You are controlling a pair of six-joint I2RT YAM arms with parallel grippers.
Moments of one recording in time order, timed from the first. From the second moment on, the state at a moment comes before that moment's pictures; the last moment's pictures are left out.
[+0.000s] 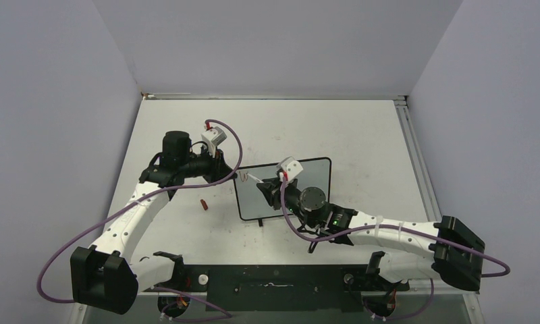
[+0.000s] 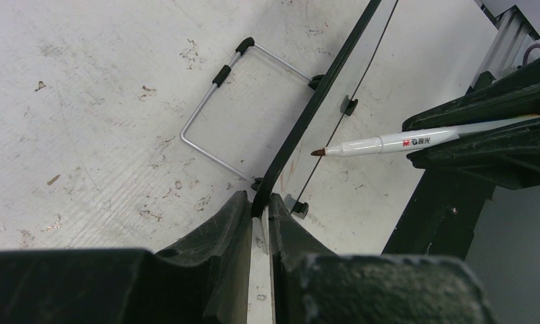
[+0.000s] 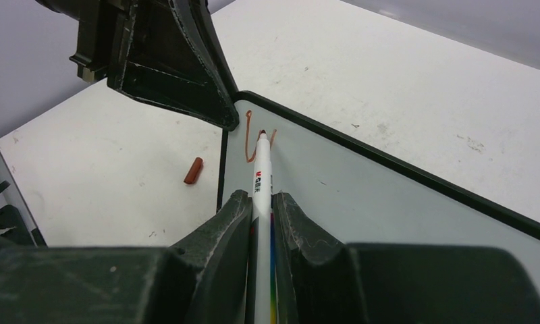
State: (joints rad) left arm -0.25 1.15 0.89 -0.38 0.73 0.02; right arm 1.11 1.21 0.62 0.51 0.31 0.15
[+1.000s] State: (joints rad) left arm -0.25 1.15 0.89 -0.38 0.73 0.02; right arm 1.08 1.14 0.57 0.47 0.30 0.17
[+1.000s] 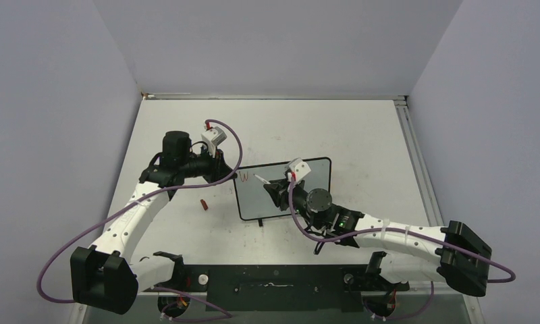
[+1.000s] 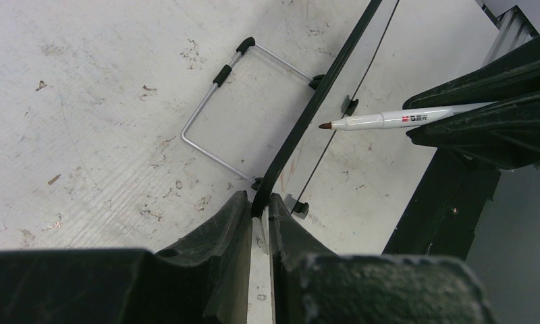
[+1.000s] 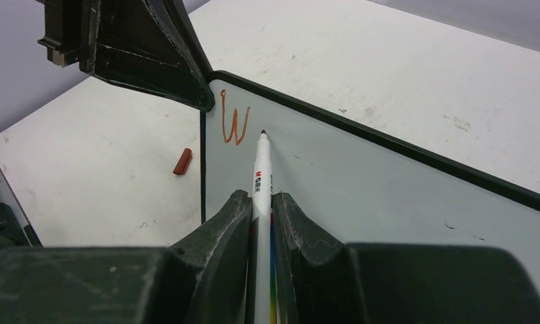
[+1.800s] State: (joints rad) left arm -0.25 1.15 0.89 -0.38 0.72 0.03; right arm 1.07 1.21 0.57 0.53 0.25 0.18
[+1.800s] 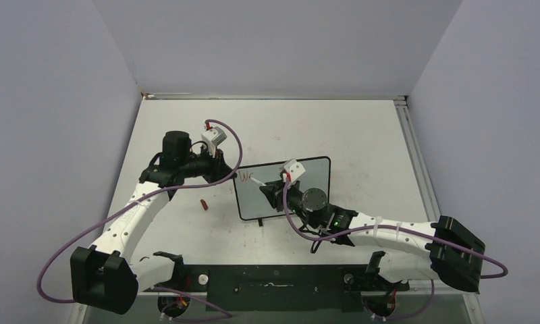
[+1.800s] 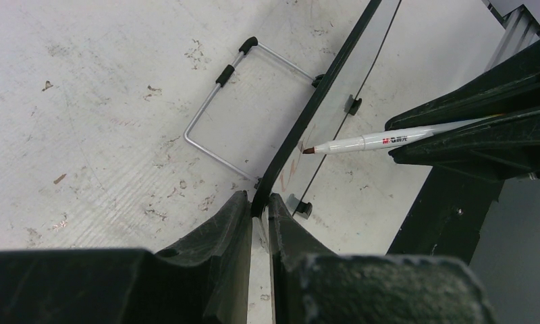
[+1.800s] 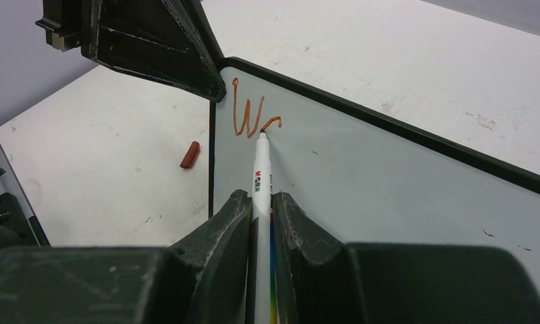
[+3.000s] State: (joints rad) left arm -0.25 1.15 0.89 -0.38 0.72 0.03; right arm 1.07 1.17 0.54 0.53 0.30 0.18
